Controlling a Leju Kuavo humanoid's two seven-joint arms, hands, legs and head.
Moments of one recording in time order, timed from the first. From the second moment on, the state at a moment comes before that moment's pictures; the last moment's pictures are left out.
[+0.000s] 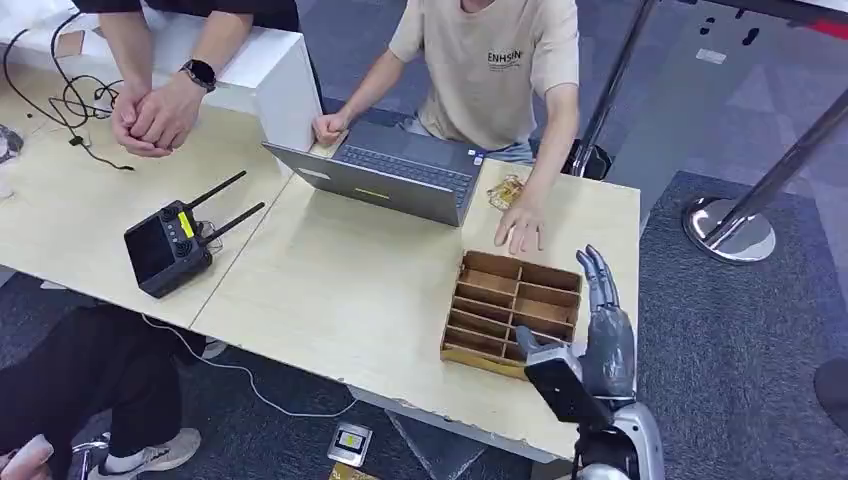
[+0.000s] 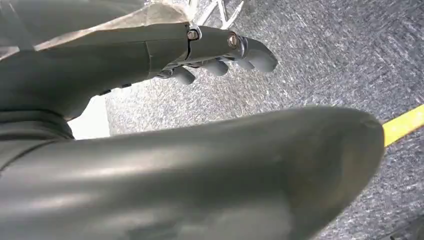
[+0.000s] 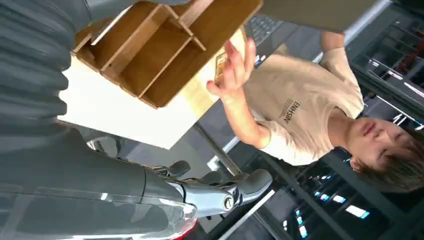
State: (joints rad) left arm -0.14 0.05 -1.20 -0.19 0.32 0.38 0.20; right arm -0.11 -0.28 0.52 -1.53 0.62 -0.61 -0.03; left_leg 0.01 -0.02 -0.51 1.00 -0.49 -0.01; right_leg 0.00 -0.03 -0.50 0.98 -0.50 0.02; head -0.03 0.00
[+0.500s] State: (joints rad) left arm -0.14 0.03 -1.20 -0.19 0.31 0.39 0.19; right arm -0.13 -0.28 0.56 -1.32 0.54 -0.62 -0.09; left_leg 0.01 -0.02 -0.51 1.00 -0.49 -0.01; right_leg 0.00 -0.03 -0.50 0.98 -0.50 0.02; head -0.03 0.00
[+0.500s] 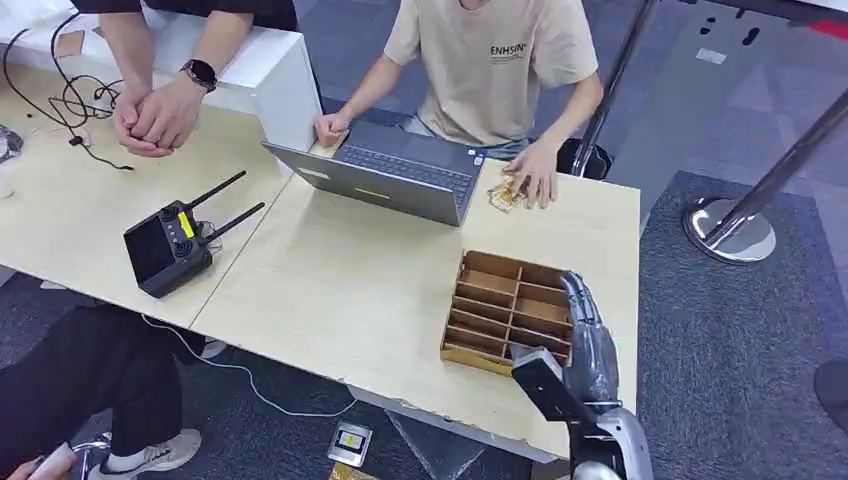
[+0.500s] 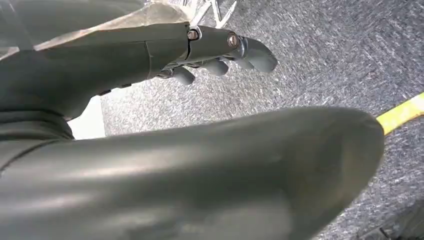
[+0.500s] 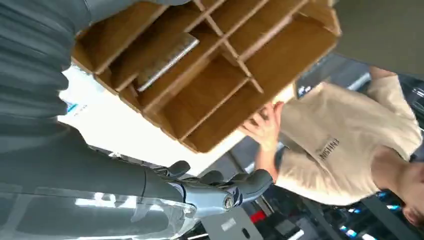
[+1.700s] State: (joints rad) left arm -0.14 0.04 -1.20 -0.19 0.33 0.39 0.19; right arm -0.25 -0.17 0.58 -0.98 0.47 -0.65 -0.20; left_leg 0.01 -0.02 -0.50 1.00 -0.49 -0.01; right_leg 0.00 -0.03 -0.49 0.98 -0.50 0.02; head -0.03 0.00
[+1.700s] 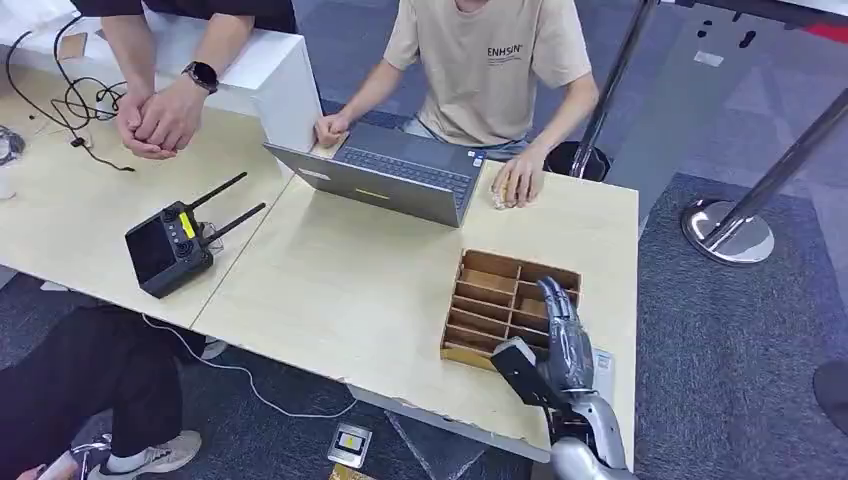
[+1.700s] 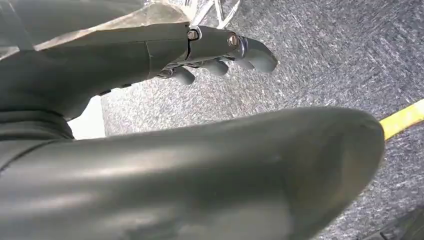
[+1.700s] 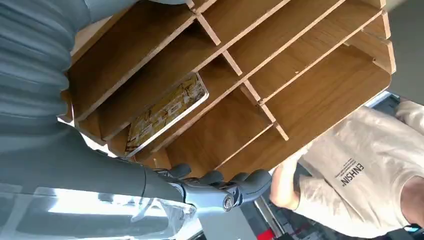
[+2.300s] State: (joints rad) left arm -0.14 0.04 -1.20 -0.19 0.32 0.38 0.19; right arm -0.24 -0.17 0.56 -1.08 0.40 -0.65 -0.23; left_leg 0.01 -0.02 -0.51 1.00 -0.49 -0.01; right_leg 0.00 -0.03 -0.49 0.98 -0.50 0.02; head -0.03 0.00
